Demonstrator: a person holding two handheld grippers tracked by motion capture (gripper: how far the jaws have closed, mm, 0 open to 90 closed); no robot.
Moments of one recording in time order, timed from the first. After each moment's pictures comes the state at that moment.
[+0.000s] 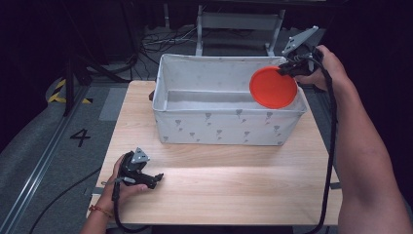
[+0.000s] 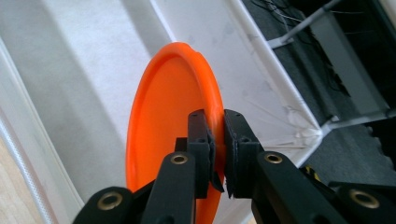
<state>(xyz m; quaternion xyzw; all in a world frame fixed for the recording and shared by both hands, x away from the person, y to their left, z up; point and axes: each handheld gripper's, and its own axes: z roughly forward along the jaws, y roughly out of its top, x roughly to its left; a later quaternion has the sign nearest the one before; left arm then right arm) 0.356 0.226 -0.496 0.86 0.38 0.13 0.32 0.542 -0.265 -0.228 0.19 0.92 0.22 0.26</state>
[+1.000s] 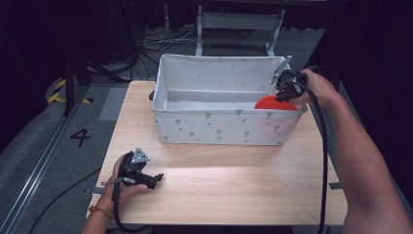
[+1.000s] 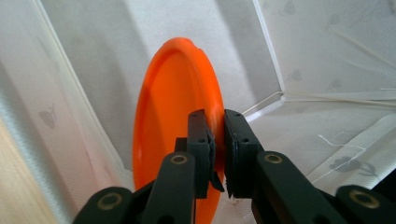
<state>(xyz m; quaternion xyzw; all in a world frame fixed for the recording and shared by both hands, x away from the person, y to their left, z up) 0.355 0.227 -0.495 0.86 0.38 0.14 0.32 0.540 -0.257 -0.295 0.17 0.96 0.09 0.18</state>
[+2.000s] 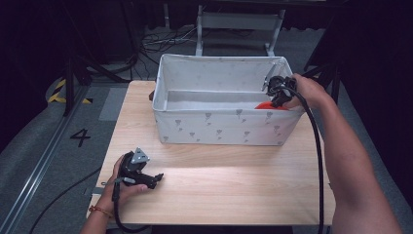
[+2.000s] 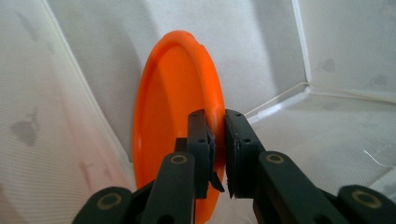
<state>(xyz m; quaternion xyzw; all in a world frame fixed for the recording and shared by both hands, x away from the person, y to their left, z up) 0.355 0.227 -0.495 0.86 0.38 0.14 0.32 0.552 -0.238 -0.321 0.16 0.98 0.04 0.15</state>
